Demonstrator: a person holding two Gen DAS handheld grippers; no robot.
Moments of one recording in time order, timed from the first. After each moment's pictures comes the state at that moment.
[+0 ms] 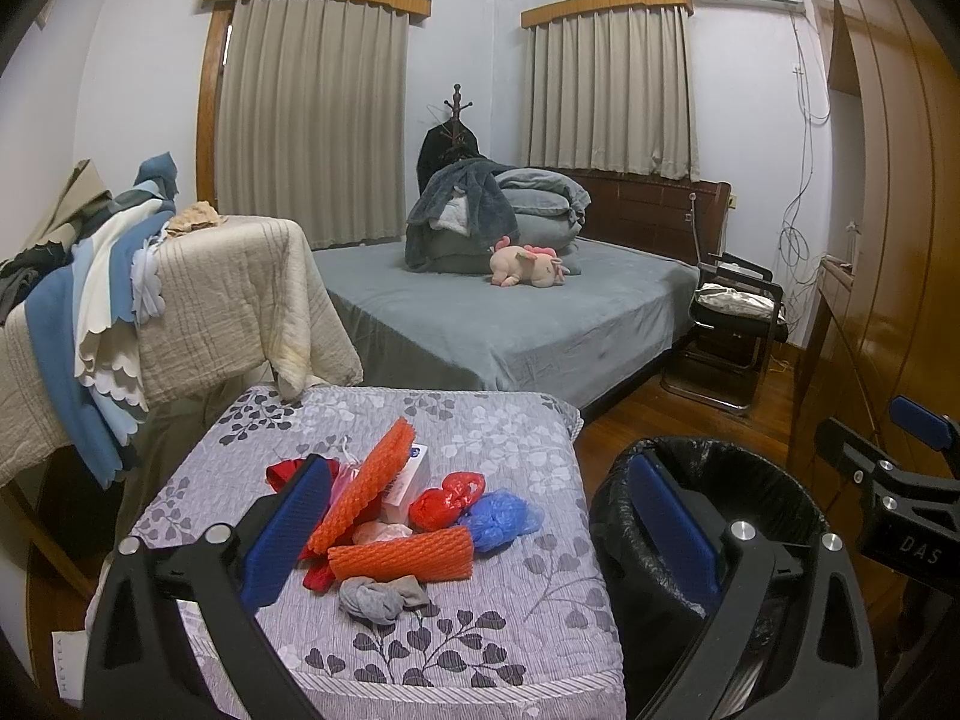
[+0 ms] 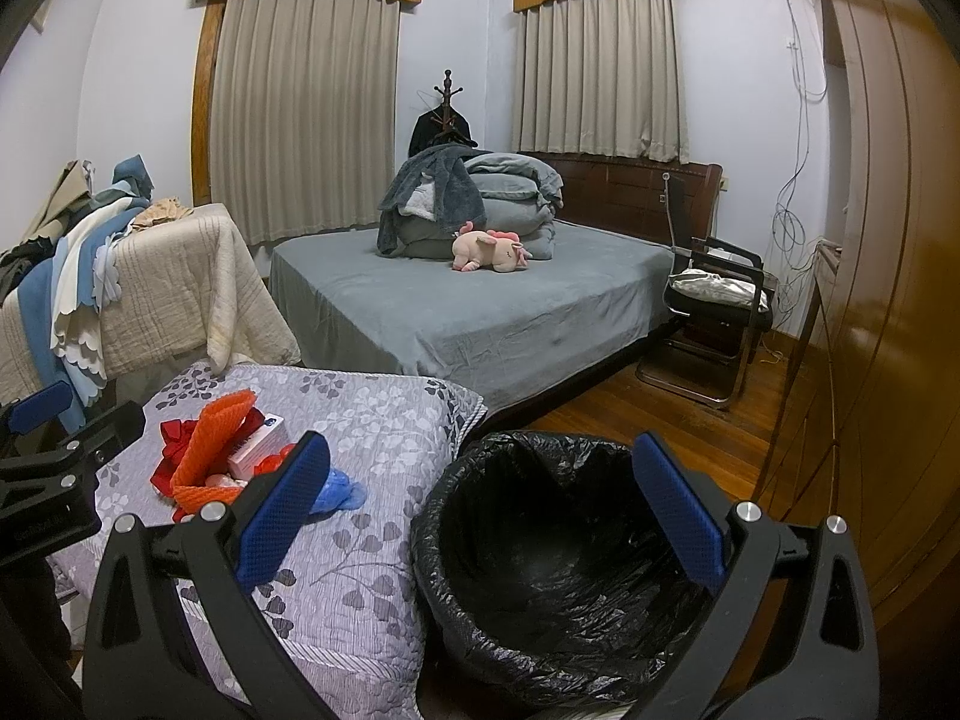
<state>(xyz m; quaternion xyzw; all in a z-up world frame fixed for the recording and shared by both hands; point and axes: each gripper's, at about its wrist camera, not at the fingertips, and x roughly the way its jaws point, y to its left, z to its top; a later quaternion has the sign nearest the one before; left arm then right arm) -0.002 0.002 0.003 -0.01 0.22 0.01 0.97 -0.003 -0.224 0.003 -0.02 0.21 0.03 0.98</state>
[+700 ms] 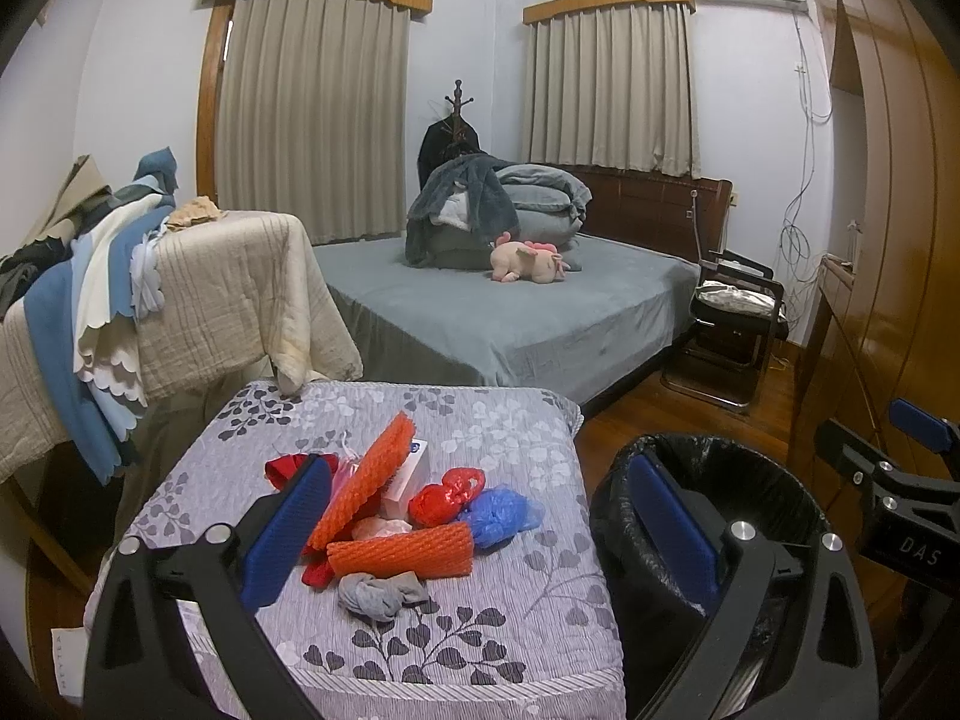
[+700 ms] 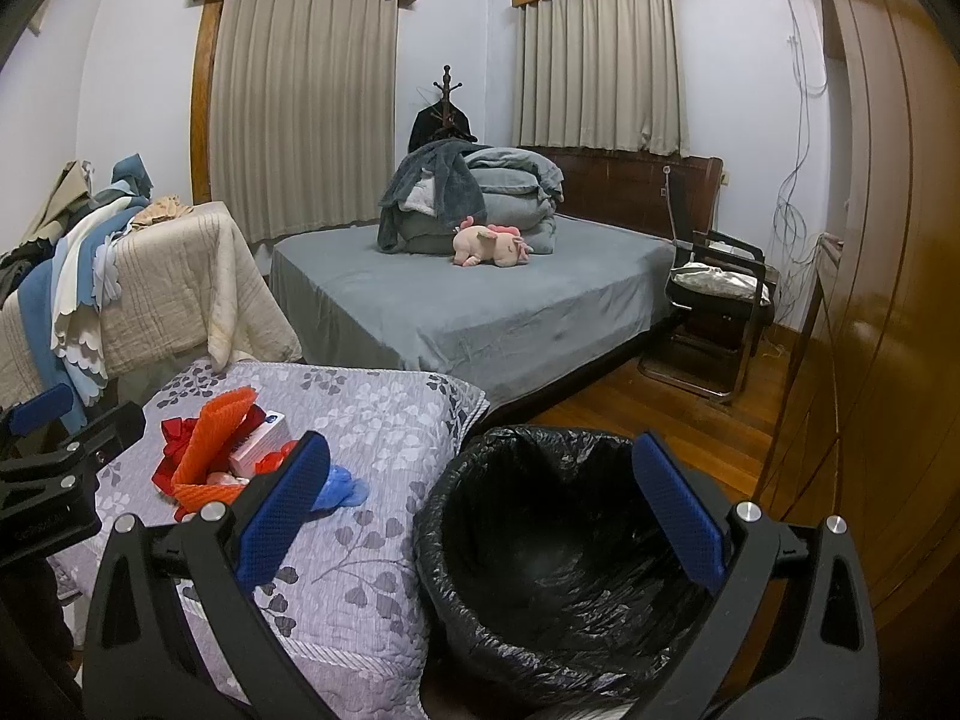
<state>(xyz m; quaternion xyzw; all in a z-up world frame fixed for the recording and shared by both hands) -0.002 0.004 0.000 -0.01 0.22 0.01 0.97 -0.001 -0.224 -0.002 -0.02 0.21 0.03 0.98</state>
